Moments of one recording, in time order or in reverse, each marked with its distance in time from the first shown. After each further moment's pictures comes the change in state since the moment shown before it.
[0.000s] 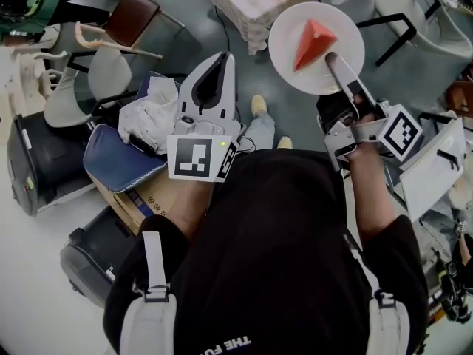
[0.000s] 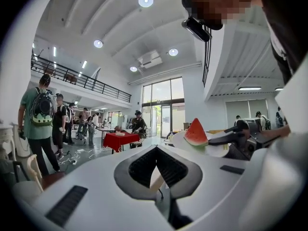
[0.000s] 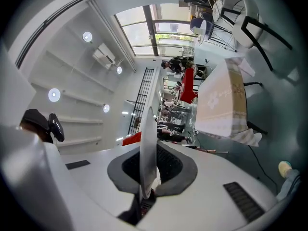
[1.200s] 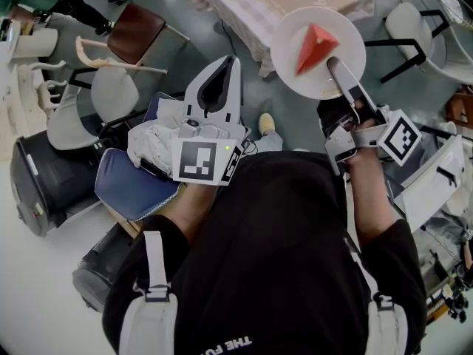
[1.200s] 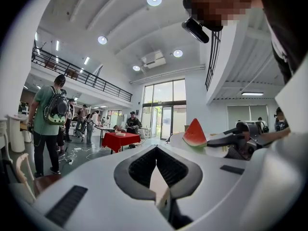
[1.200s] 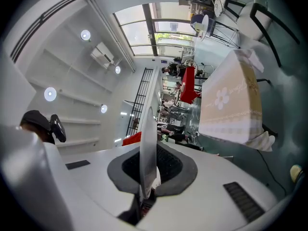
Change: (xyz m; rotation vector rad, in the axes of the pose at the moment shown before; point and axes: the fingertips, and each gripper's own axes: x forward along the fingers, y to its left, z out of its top) left arm 0.085 0.110 0.007 -0.038 -0.010 -0.015; right arm 0.135 -0.017 0.022 0.000 -0.011 -0.018
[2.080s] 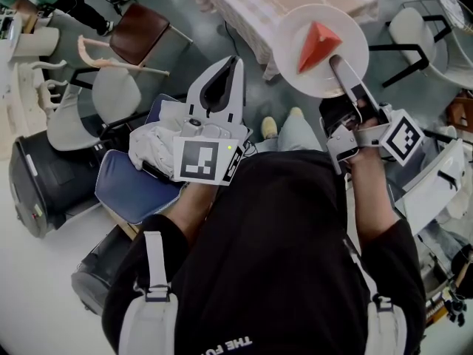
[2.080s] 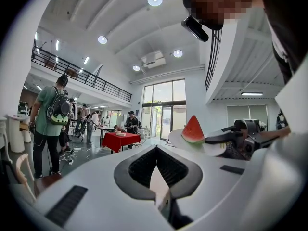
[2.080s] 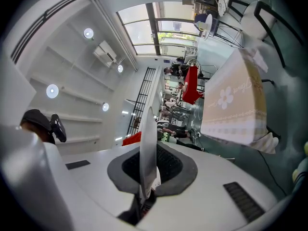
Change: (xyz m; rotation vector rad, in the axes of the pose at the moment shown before) left arm 0.001 0.018 -0.006 -0.004 0.002 -0.006; right arm 0.021 0.001 -0.005 -0.028 0.004 0.016
